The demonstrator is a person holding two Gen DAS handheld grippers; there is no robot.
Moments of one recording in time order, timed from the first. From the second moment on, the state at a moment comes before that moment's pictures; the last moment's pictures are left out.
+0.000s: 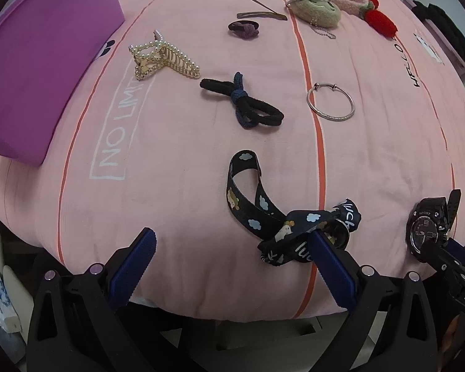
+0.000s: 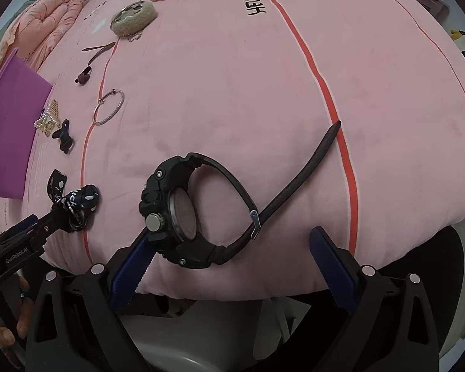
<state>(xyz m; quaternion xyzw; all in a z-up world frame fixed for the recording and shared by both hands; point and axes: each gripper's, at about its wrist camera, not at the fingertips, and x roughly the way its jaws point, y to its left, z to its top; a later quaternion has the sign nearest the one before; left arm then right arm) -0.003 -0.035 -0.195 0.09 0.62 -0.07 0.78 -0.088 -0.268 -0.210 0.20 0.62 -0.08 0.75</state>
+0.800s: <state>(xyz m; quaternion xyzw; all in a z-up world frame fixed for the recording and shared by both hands) -0.007 -0.057 -0.224 0.08 0.63 -0.04 0.77 -0.066 -0.244 -0.239 0.14 0.64 -0.13 0.74</state>
